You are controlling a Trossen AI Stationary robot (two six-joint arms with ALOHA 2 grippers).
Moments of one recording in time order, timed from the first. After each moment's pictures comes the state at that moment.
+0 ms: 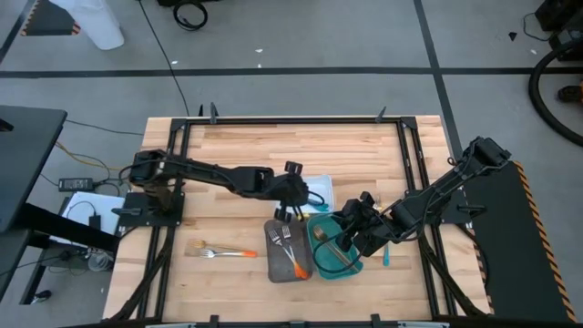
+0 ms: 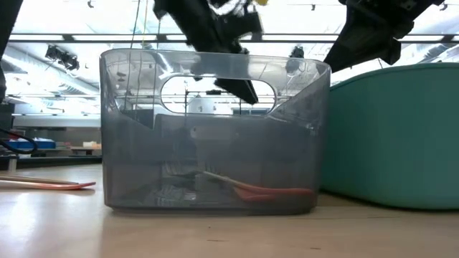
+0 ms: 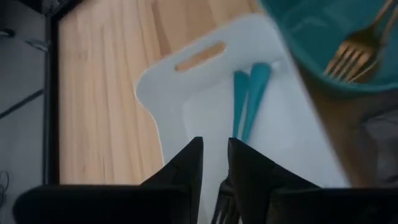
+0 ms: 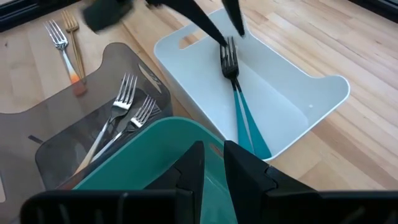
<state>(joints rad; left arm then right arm) -0.05 1.81 1.33 -0.35 -0.27 0.42 0.56 1.41 0.91 -0.51 0.75 0.97</state>
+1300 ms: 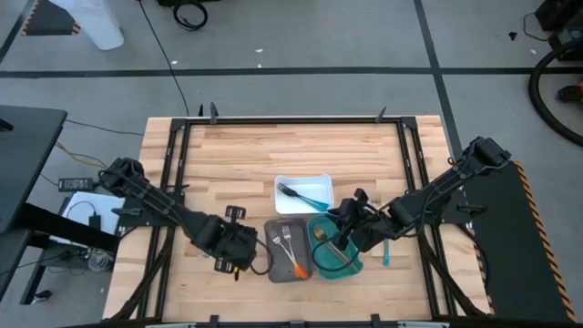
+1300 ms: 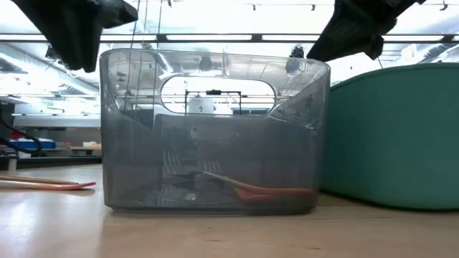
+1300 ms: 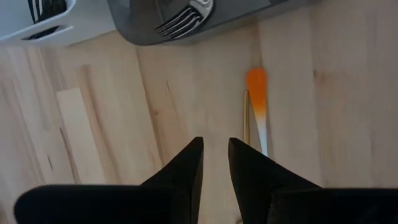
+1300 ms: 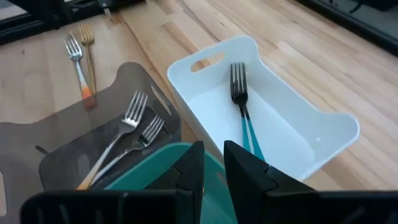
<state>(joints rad) -0.55 1.64 1.33 -1.14 -0.28 -0.34 0.52 1.41 0.91 -0.39 0.76 0.79</state>
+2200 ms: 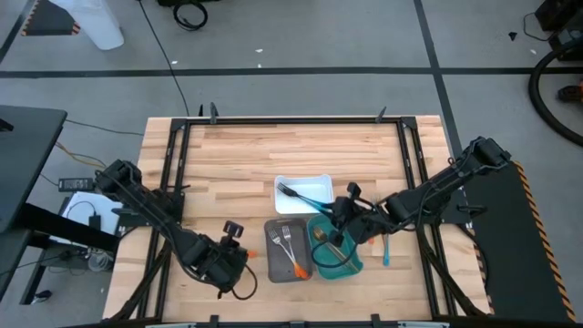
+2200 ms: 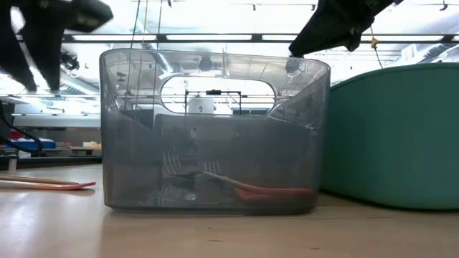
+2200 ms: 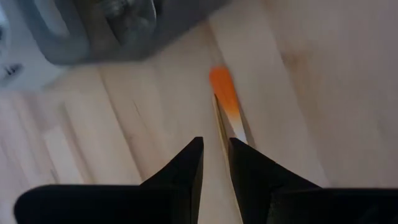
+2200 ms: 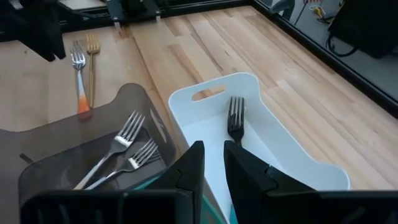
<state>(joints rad) -0.71 1.63 1.16 -0.93 -0.39 -0.26 0.47 1.41 0.91 -0.25 0.76 0.52</state>
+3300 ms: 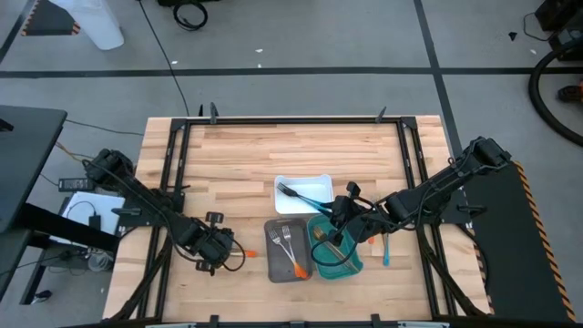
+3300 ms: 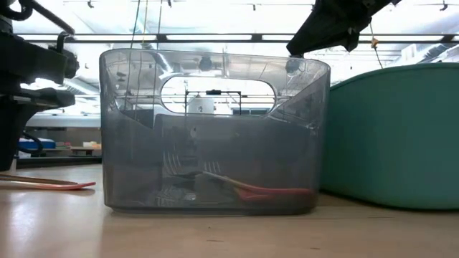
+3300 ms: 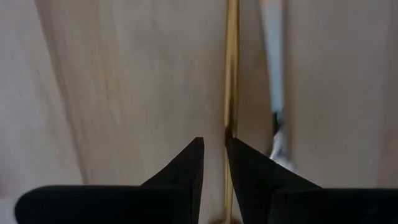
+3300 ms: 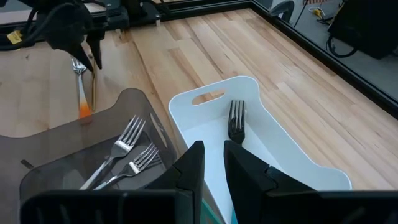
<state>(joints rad) -0.65 1.47 0.71 -0.70 -0.17 -0.51 0.46 1.41 0.91 -0.24 0.76 0.52</state>
